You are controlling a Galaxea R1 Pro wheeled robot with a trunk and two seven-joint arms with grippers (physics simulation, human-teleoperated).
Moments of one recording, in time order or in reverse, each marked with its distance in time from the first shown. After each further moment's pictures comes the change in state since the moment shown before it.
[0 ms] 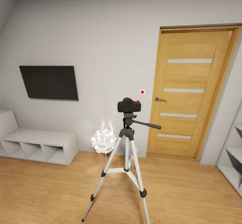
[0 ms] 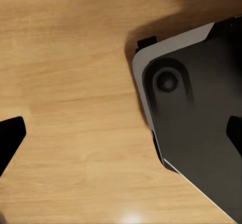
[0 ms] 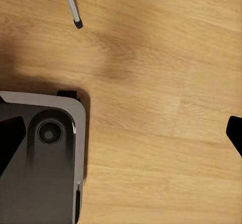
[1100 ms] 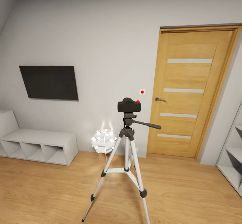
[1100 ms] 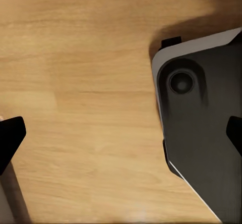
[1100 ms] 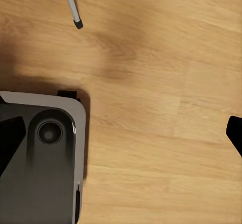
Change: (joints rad) left arm 0.041 -0.114 0.016 0.000 0.064 -0.010 0.316; right arm 0.000 0.000 0.001 0.000 0.000 -0.001 0.000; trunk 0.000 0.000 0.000
